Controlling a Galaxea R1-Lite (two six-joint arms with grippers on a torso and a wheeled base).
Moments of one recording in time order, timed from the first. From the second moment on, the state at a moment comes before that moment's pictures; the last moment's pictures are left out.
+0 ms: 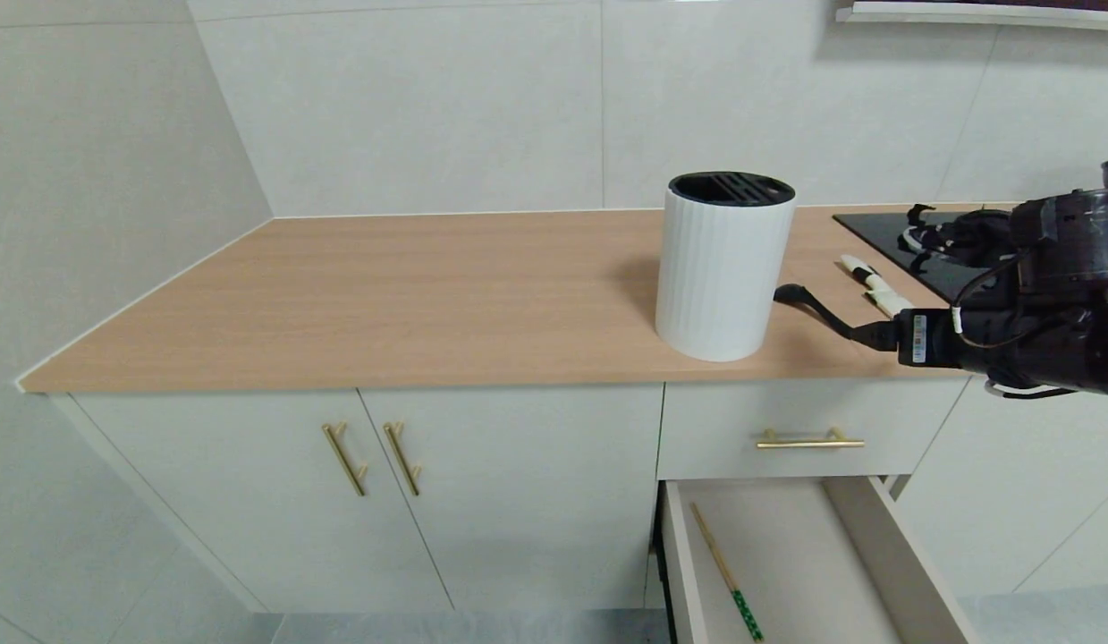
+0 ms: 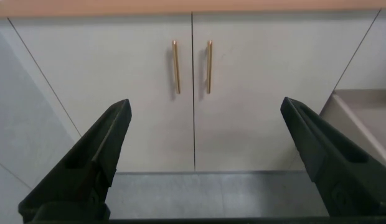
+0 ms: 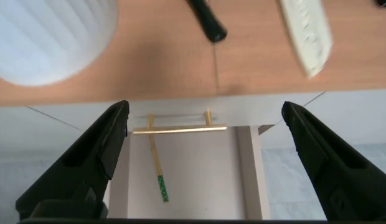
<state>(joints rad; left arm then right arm) 0.00 0.00 0.00 0.00 0.00 0.00 0.19 1.64 -1.03 -0.16 -0.23 0.10</state>
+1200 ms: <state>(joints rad) 0.00 0.00 0.00 0.00 0.00 0.00 0.03 1.99 -1.14 -0.52 0.14 -0.01</state>
